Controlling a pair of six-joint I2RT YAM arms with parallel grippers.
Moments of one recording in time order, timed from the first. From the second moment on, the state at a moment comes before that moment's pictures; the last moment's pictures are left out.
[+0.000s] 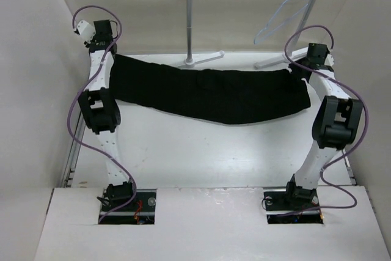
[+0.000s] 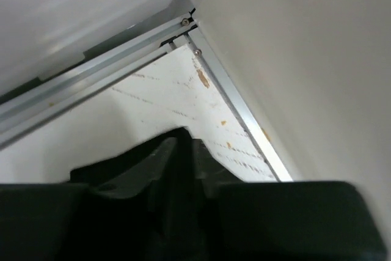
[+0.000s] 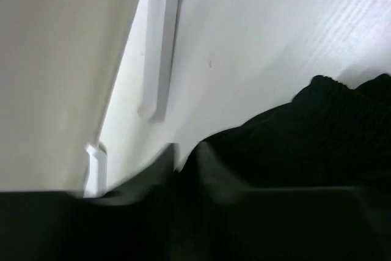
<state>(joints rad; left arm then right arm) 0.14 2.20 2.13 -0.49 -0.50 -0.75 -0.19 1.86 1.47 -0.29 0.06 0.99</state>
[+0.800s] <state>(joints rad) 0.34 1.54 0.84 -0.14 -0.17 -1.04 -0.02 1.30 0.85 -0.21 0.07 0.92</state>
